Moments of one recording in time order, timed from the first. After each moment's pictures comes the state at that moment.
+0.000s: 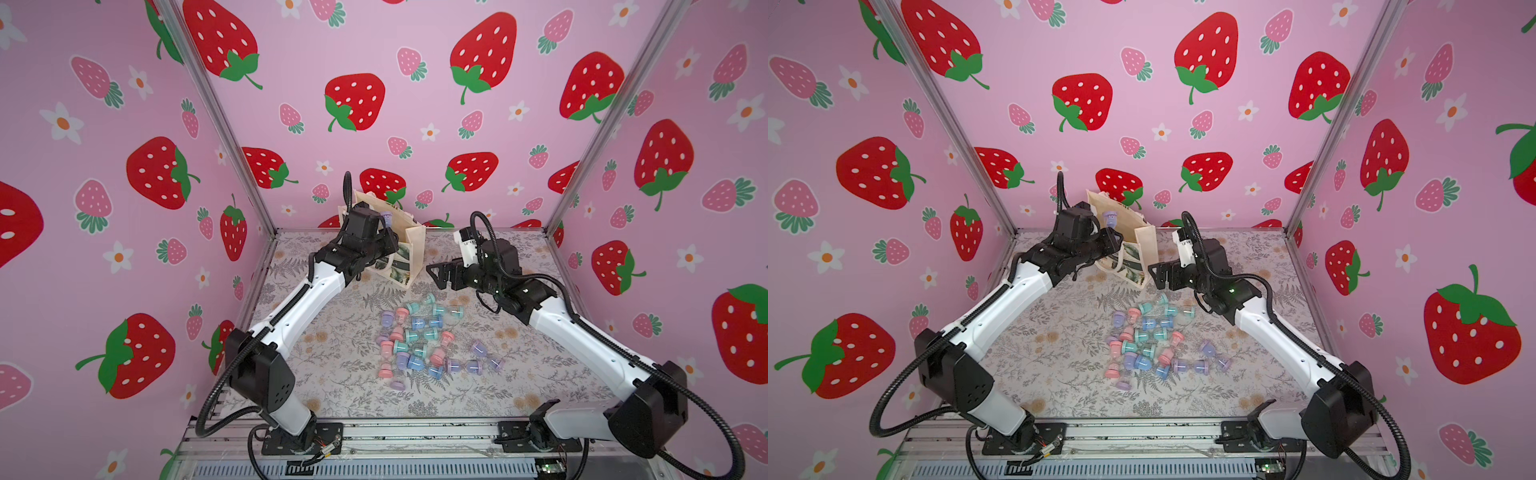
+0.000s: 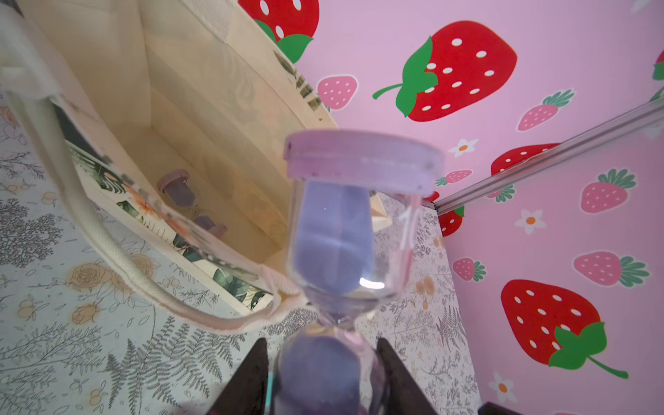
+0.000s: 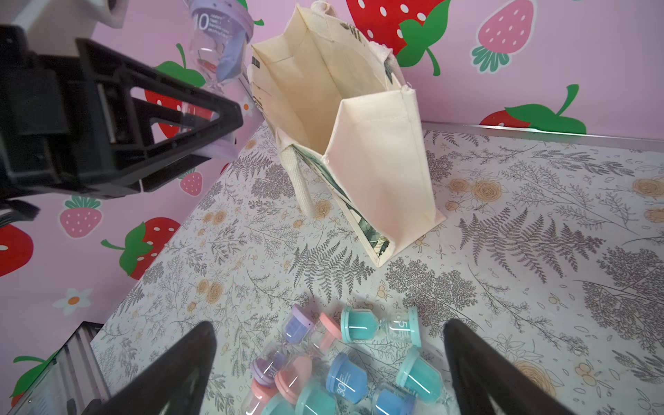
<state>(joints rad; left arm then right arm) -0.46 1.67 1.62 -0.49 -0.02 -0.70 0.64 1.34 1.16 -0.25 -0.20 0.30</state>
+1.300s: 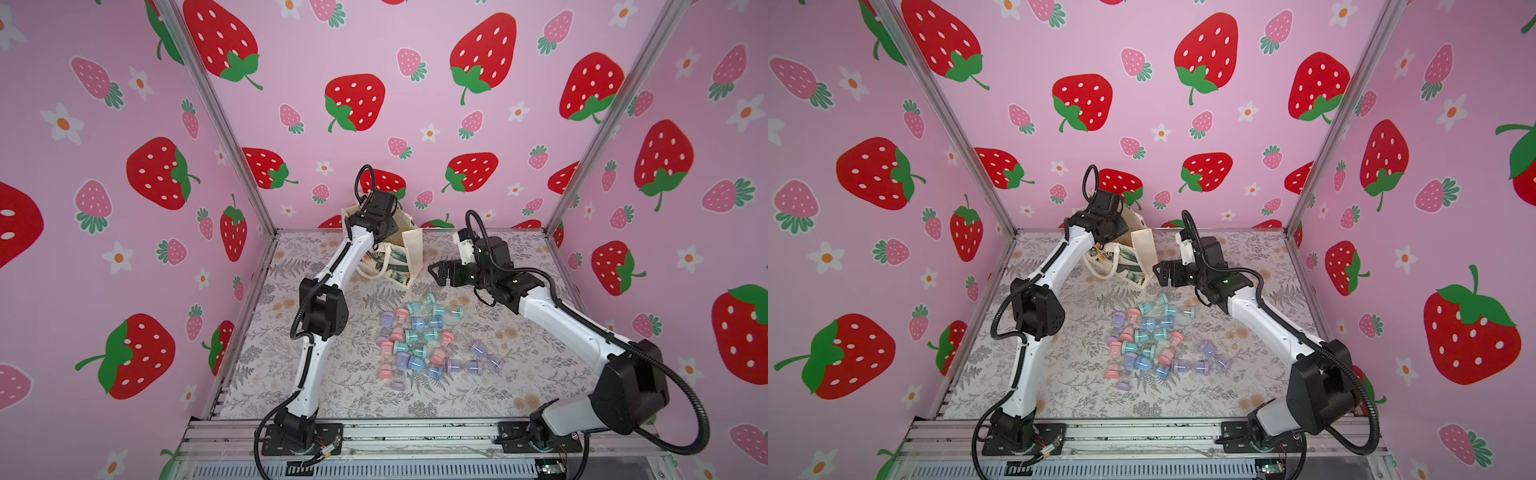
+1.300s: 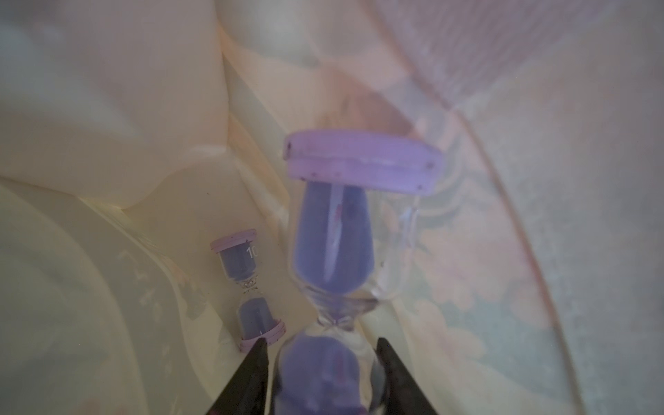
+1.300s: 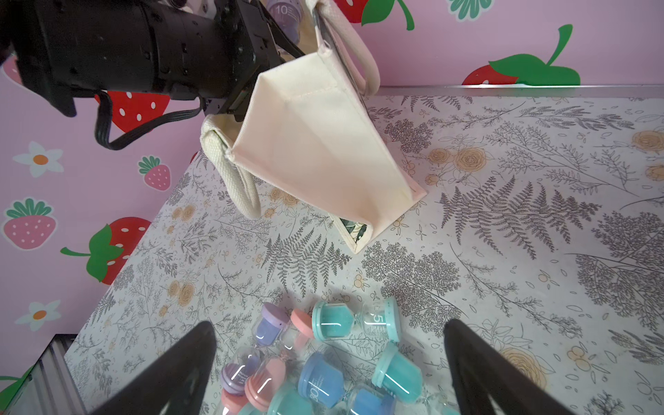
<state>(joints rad) -0.37 2.40 2.45 -0.86 -0.16 -0.81 0.58 1.46 1.17 -0.24 -0.23 0.31</state>
